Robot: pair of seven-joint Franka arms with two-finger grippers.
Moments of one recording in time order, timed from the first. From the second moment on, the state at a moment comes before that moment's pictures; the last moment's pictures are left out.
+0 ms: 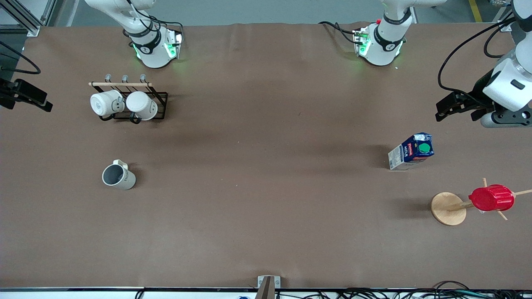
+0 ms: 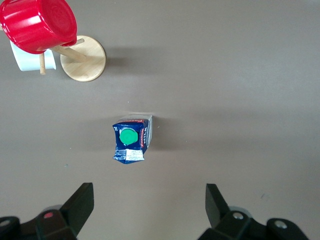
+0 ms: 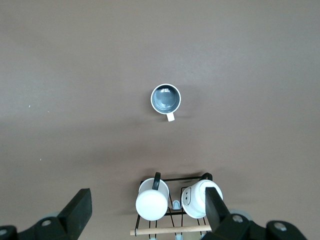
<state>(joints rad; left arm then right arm) -0.06 -0.02 -0.04 -1.66 -0.02 1.66 -0.10 -0.01 0.03 -0.04 -1.43 0.02 1.45 0.05</state>
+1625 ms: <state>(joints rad) -0.05 0.19 -0.04 -1.76 0.06 1.92 -0.09 -0.01 0.05 -0.04 -1.44 0.02 1.48 0.04</state>
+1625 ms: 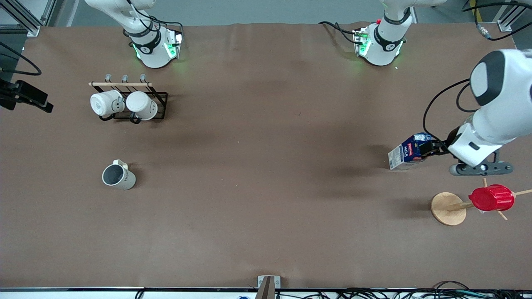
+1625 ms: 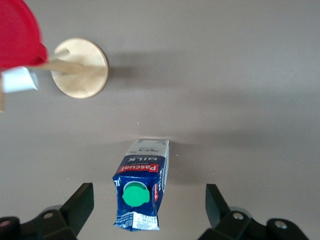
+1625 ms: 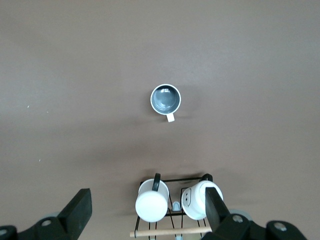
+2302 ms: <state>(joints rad) 0.01 0.19 -0.04 -1.96 0.08 2.09 -0.09 -0.03 0.26 -0.08 -1.83 0.01 2.08 -0.20</state>
